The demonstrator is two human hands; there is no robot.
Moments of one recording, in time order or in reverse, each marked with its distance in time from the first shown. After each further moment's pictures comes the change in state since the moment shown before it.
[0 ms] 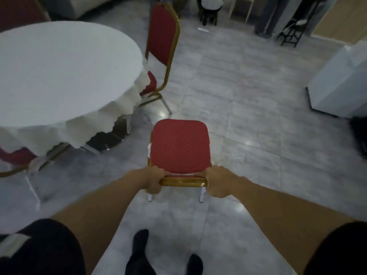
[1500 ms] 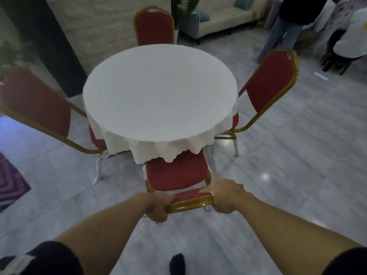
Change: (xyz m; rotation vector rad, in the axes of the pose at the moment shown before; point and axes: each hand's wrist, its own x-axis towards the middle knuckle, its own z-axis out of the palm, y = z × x) left_hand 0.015 -0.156 -0.082 -0.501 0.046 -0.318; right_hand 0.244 -0.111 -0.179 -0.554 -0.128 -0.540
